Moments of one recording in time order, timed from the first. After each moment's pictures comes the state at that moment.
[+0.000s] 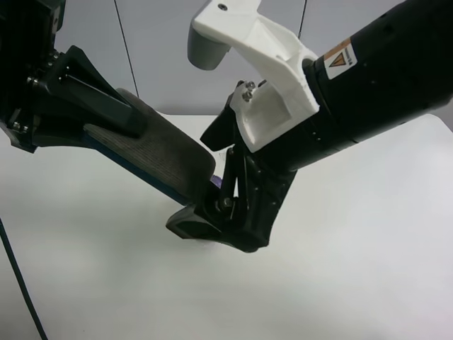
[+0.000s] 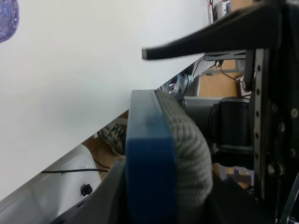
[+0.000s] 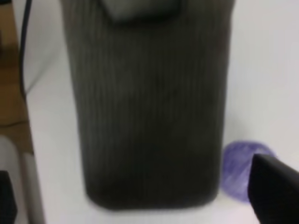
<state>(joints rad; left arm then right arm) -0.27 1.22 -0.95 -1.01 1.12 0.25 0.90 1.28 -0.96 0.46 0.60 -0.67</state>
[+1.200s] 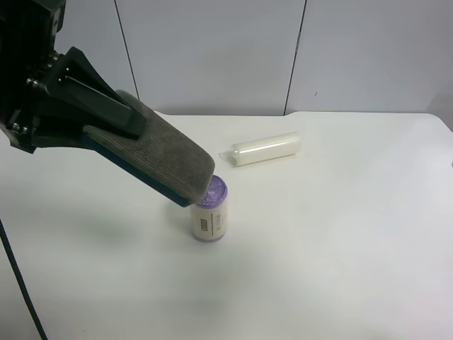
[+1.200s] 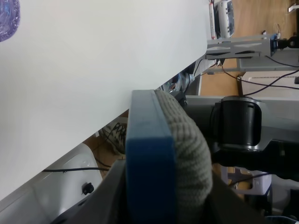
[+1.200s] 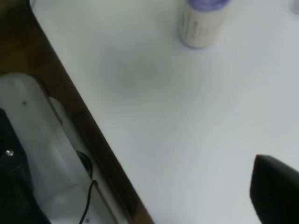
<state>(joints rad) -0.27 1.22 -0.95 -1.00 1.12 0.25 0.90 0.63 -0.91 0.14 1.21 -0.10</state>
